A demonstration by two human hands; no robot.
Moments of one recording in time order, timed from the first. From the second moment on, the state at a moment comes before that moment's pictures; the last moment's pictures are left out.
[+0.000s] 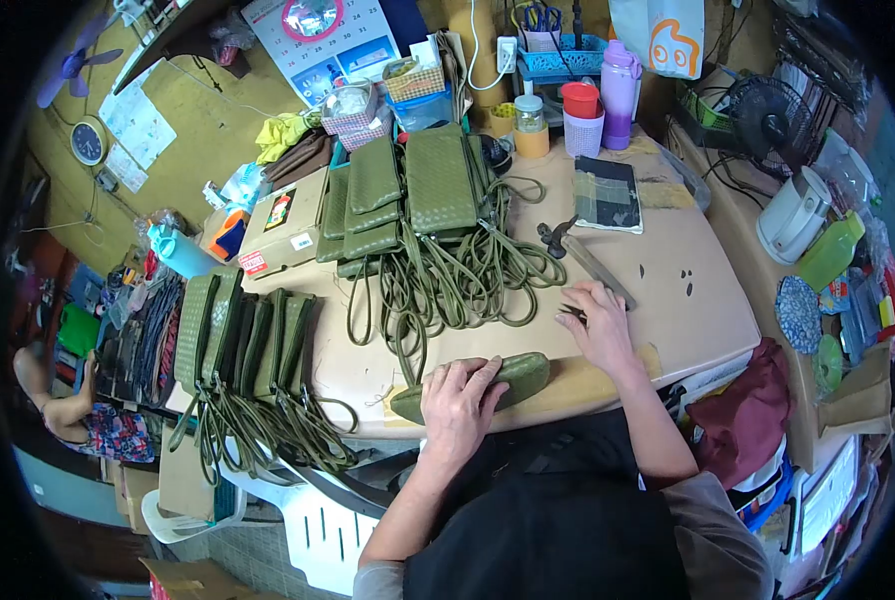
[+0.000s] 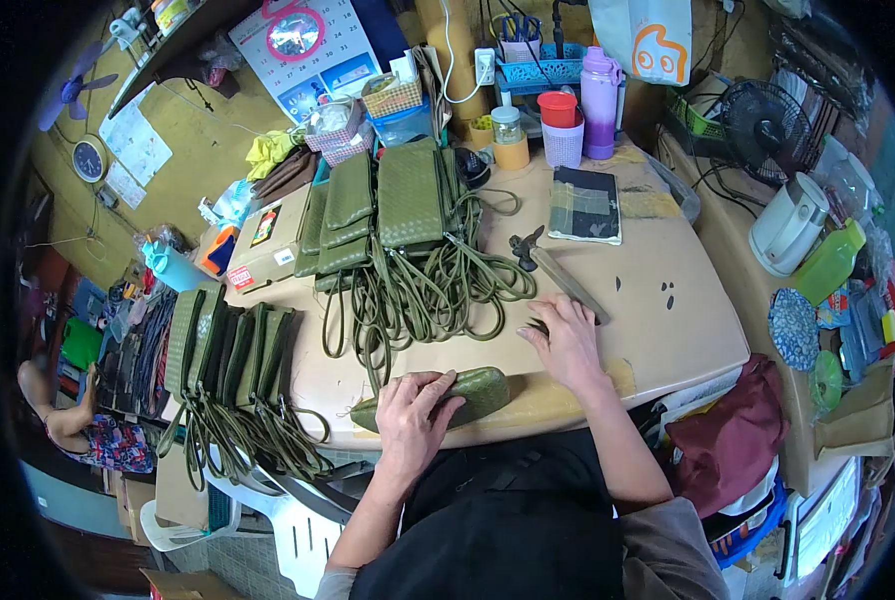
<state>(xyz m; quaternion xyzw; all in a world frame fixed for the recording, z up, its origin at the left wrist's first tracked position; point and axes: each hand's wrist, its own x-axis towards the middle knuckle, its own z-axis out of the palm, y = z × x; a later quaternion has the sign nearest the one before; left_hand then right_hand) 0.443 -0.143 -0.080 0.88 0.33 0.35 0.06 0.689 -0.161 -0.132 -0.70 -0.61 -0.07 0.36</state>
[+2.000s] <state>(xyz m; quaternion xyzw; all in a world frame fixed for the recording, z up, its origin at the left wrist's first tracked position) 0.459 -0.196 -0.035 0.86 0.19 0.15 0.46 0.629 -0.199 -0.151 -0.40 -0.39 0.52 0.65</state>
